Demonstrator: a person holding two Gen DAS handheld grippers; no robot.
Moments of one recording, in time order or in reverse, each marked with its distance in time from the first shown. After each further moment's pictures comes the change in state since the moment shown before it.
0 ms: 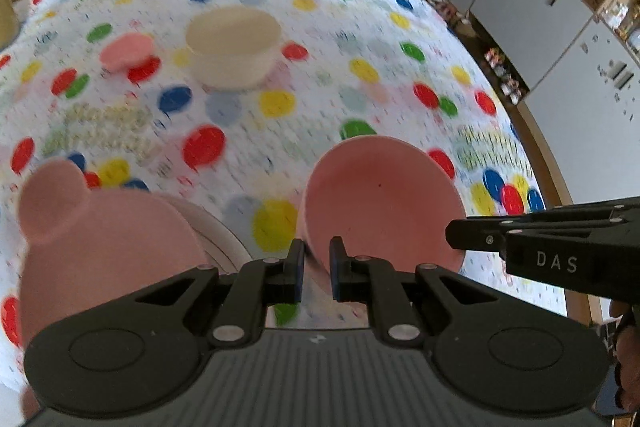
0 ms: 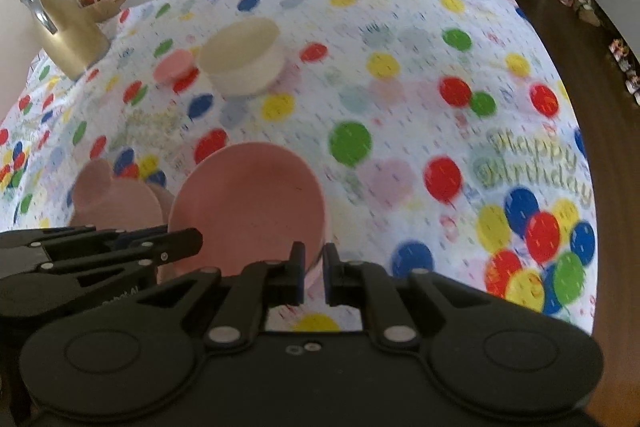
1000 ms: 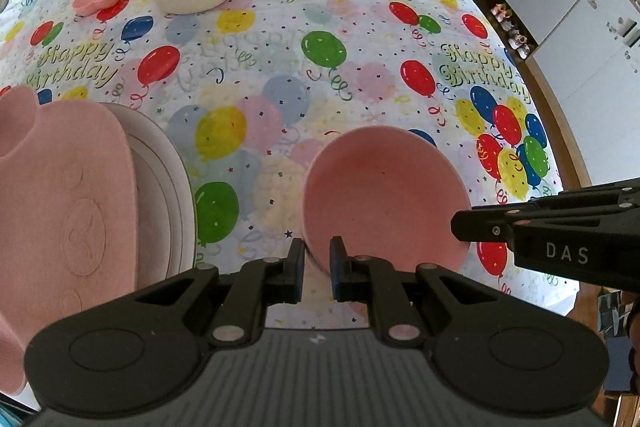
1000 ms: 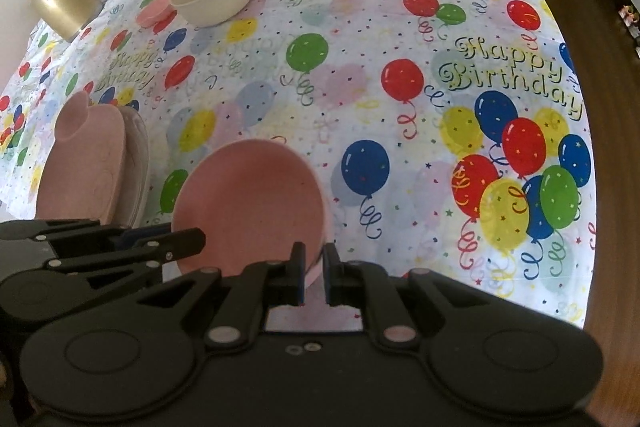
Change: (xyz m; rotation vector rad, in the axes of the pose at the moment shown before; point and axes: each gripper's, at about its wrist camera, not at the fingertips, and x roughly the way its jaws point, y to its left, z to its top) left arm 0.027 -0.045 -0.045 0.022 0.114 0.042; right arm 0.008 -0.046 -0.050 0.008 0.100 0.049
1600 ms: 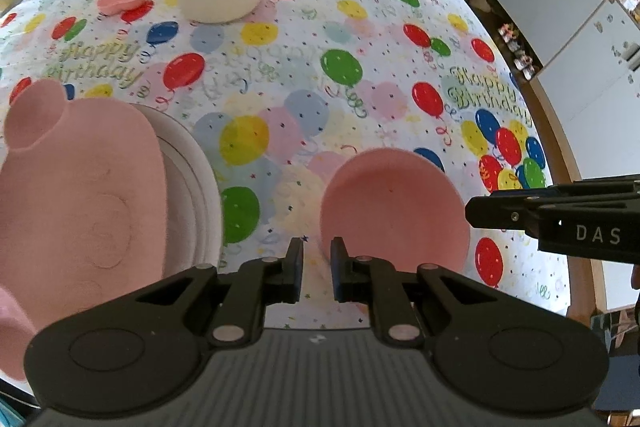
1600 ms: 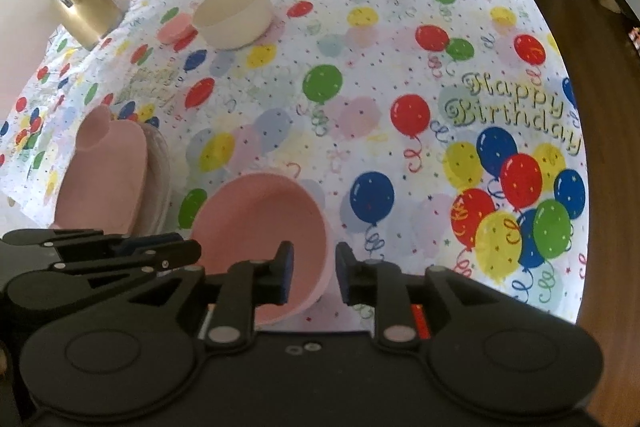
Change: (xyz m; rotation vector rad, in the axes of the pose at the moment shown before) left arm -0.021 0.014 -0.001 -0.054 -0.042 0.005; right arm -0.023 0.006 0.011 -0.050 -0.063 0.026
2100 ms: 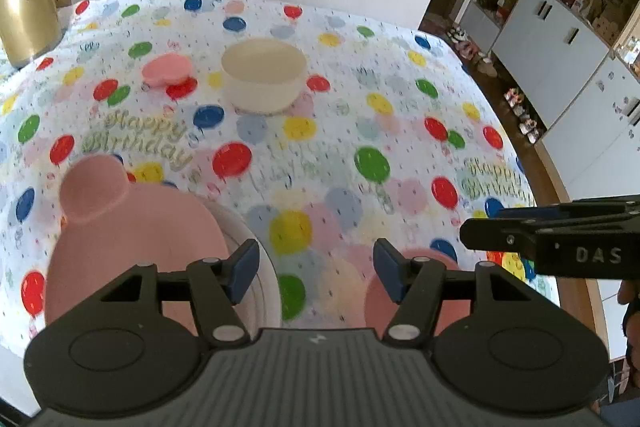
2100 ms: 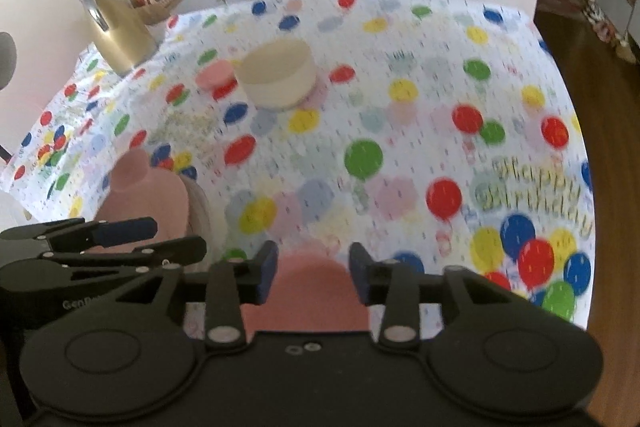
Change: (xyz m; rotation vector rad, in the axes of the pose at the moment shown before) left arm -0.043 0.035 0.034 -0.042 -0.198 0.010; right arm -0.020 0.036 0.040 -0.087 -0.143 0.025
